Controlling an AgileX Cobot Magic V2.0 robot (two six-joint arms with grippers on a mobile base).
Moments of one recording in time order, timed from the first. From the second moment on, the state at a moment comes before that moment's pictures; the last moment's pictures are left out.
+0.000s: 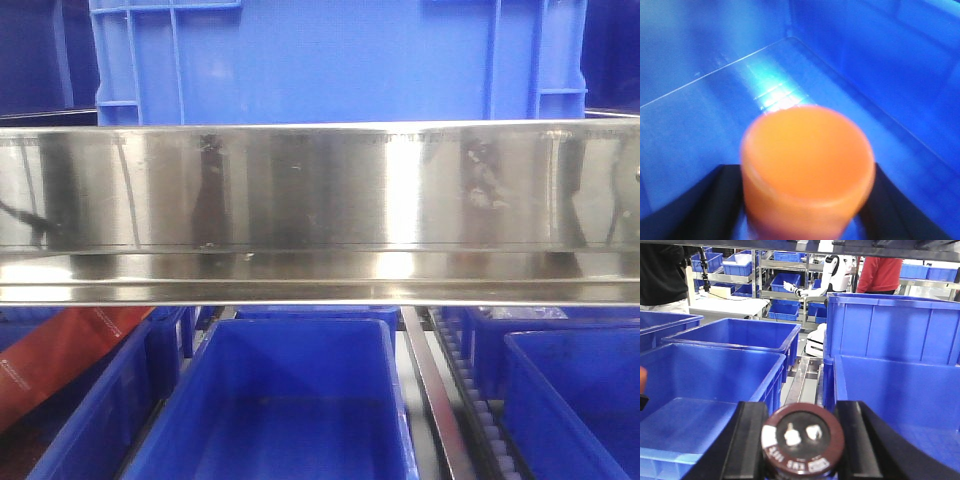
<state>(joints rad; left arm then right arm) -0.60 1.87 -2.01 -0.10 0.89 0.13 0.08 0.69 -1.07 0.17 0.51 -0.17</state>
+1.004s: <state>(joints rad) -0.60 1.45 -1.87 0.14 1.17 0.00 0.16 0.69 -1.07 0.17 0.59 -0.17</state>
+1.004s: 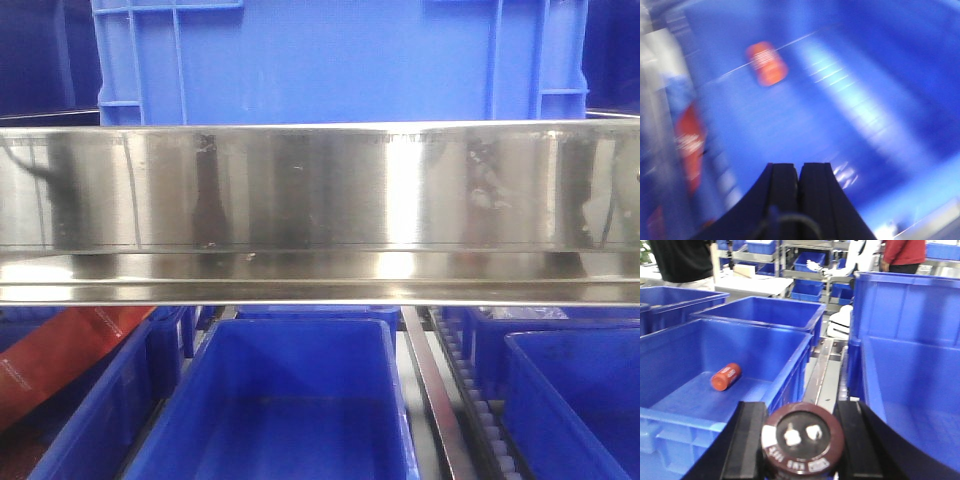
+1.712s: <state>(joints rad) -0.60 0.58 -1.07 0.29 0.93 -0.26 0.36 1.14 -1.44 0.20 0.73 -0.19</state>
